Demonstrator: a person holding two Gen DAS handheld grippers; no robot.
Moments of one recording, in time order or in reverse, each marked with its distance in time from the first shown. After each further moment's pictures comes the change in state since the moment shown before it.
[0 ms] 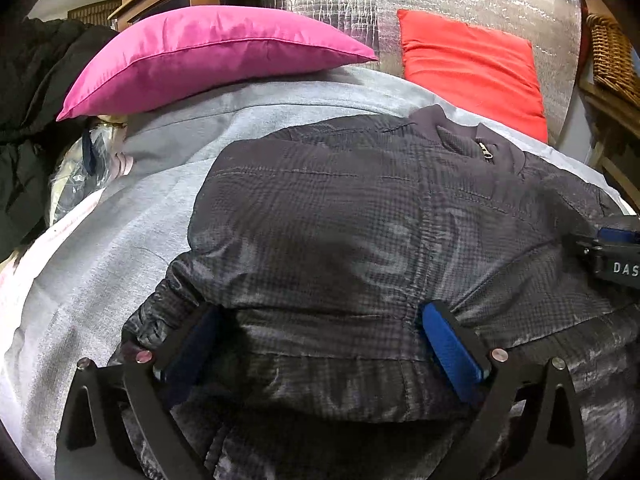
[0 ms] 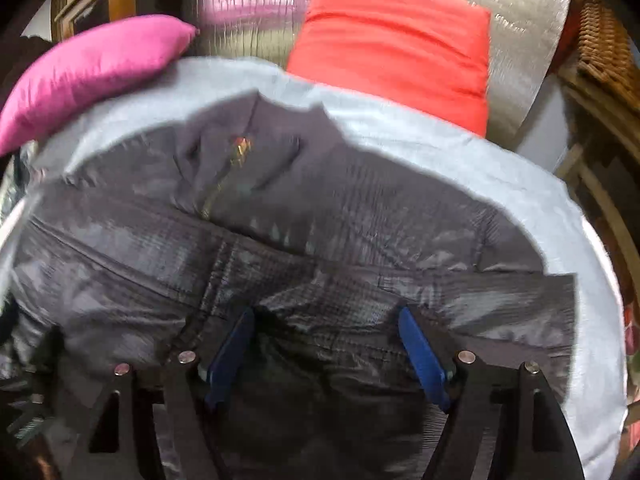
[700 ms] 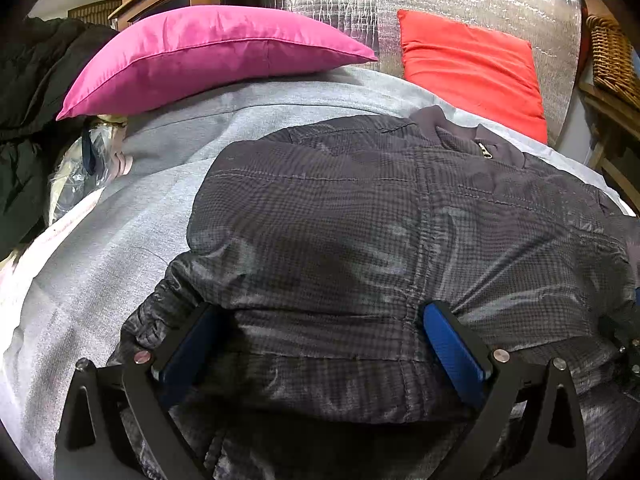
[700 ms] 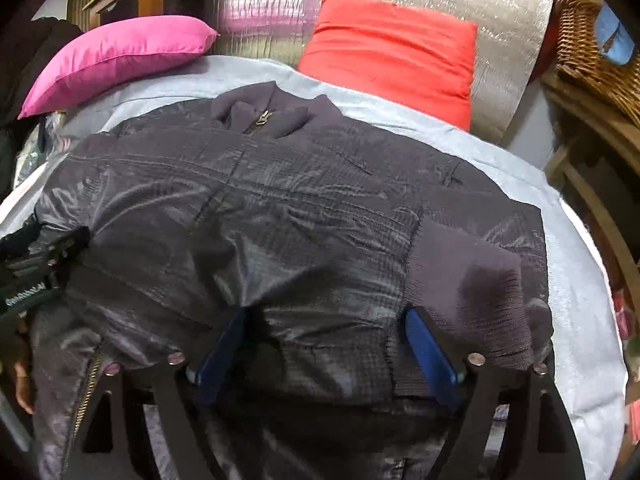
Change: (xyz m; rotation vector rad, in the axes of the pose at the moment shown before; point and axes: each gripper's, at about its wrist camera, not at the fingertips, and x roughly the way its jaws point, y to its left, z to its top) left arm 0.000 0.000 0.000 -0.003 -0.001 -0.004; right arm -0.051 0.002 -0.071 -0.027 -0.071 -0.015
